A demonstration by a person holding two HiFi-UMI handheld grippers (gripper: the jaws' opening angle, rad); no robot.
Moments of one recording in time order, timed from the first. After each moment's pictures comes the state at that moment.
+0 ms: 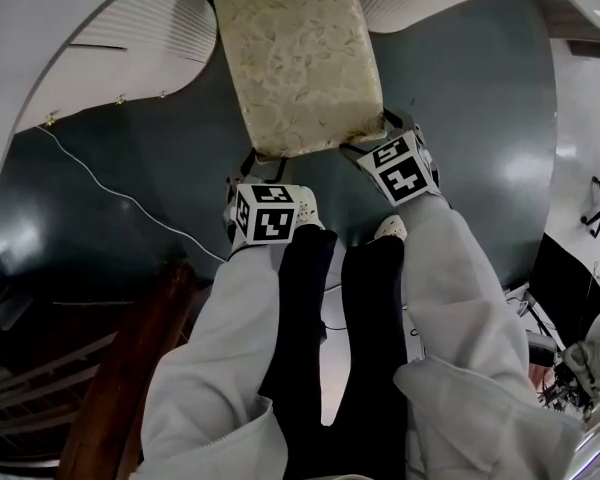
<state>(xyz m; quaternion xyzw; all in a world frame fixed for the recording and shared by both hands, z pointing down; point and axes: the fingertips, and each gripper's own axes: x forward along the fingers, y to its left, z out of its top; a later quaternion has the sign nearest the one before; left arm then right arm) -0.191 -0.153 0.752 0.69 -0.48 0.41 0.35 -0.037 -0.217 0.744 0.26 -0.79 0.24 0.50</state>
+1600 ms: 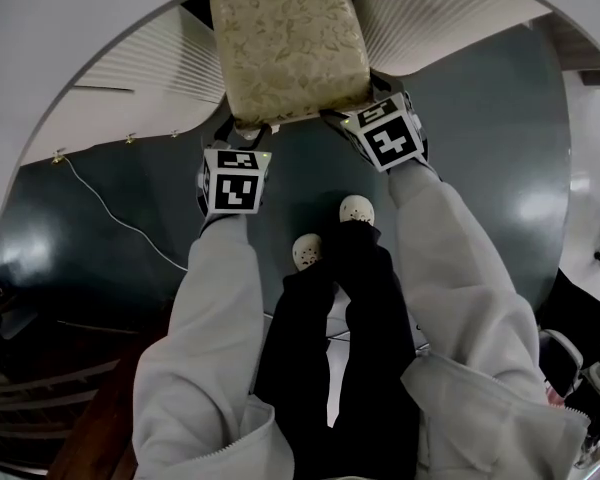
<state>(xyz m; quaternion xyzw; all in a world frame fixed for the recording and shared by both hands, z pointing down) -0.245 -0.304 0.751 0.72 -0.52 0.38 0.27 -0.093 -0.368 0.748 0.30 -0.84 0.19 0.42</state>
